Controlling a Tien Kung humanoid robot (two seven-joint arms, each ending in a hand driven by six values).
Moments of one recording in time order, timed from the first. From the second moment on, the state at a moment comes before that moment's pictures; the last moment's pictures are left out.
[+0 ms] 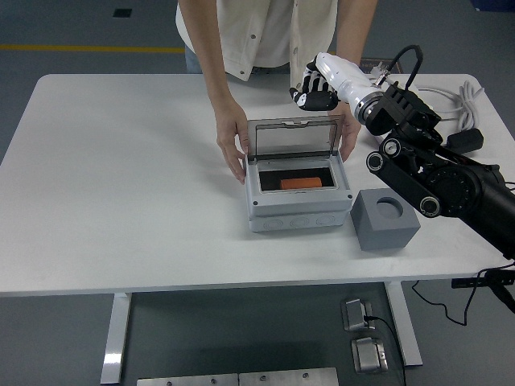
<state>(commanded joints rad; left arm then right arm) 0.03 0.27 -0.43 -0.18 0.50 0.12 0.03 0.90 -0.25 0.69 0.97 -1.64 -0.12 -0.20</state>
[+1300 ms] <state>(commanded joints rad) 0.04 0.27 -0.47 -0.18 0.52 0.13 0.03 0.85 -0.32 0.61 1.14 -1.68 0.01 -0.35</state>
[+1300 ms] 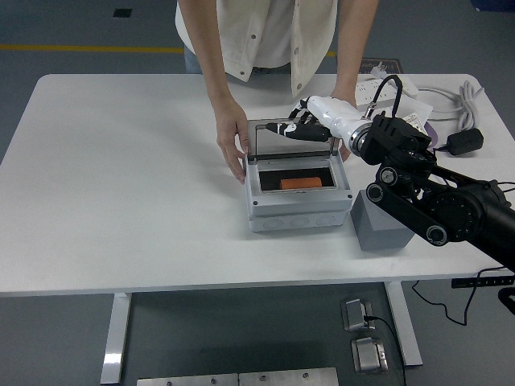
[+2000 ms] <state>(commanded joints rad) 0.04 0.27 -0.46 -0.18 0.52 0.13 0.03 0.84 -0.33 0.61 1.21 -1.73 0.05 -0.42</state>
